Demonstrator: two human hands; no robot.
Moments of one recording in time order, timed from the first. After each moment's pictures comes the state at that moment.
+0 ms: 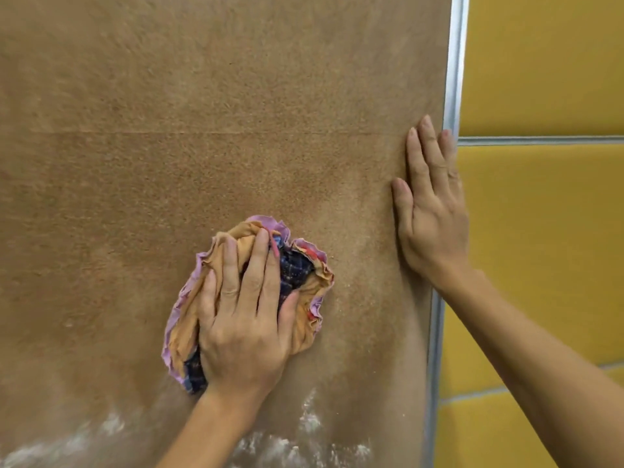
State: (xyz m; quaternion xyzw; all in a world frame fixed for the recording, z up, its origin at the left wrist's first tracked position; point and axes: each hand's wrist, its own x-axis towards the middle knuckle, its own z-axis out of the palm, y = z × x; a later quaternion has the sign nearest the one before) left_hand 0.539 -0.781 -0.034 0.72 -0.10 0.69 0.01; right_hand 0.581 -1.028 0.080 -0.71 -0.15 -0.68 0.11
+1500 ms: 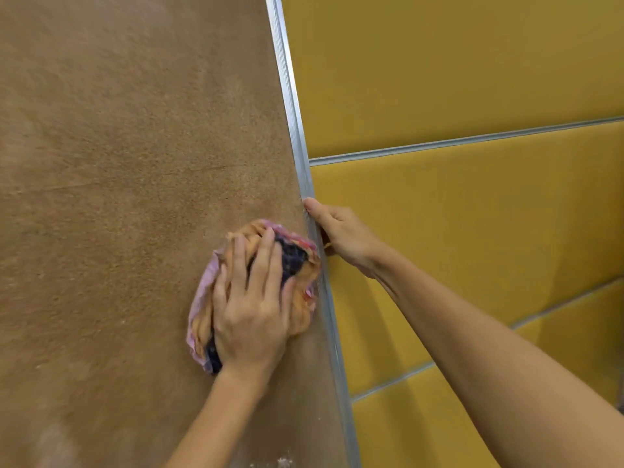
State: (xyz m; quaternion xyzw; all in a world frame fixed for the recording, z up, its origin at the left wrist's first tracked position) left_hand 0.553 -0.918 -0.011 0.72 -0.17 0.68 0.01; right_hand 0.550 -1.093 0.087 -0.78 -0.20 -0.23 0.55
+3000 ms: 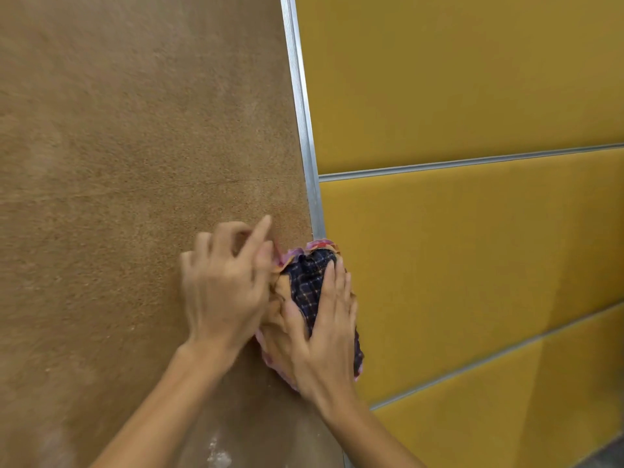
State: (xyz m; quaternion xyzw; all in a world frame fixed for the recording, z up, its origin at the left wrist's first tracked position) left_hand 0.526 -0.889 0.063 0.72 -0.19 0.66 0.10; right_hand 0.514 -1.009 -0.032 -0.75 -0.07 -0.50 0.43
